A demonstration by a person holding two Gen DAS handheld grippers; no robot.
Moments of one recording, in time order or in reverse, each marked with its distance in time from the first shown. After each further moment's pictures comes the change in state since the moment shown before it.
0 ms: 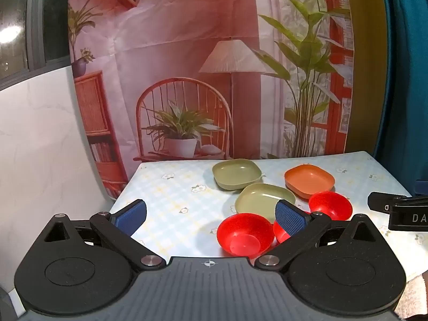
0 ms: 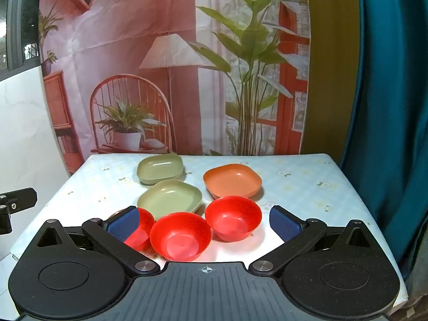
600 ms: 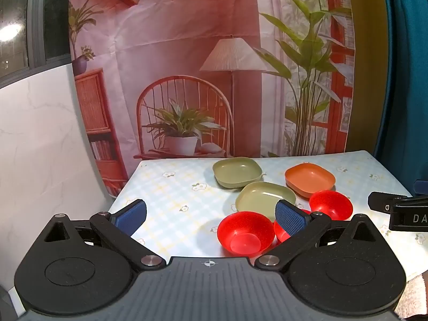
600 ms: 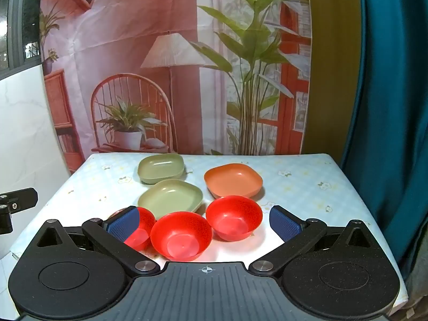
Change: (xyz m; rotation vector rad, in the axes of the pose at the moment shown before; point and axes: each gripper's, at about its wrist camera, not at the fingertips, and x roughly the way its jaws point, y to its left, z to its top) left arm 0.002 0.002 0.000 -0.009 0.011 -0.010; right arm 0.000 0.001 -0.001 -0.005 0.000 0.002
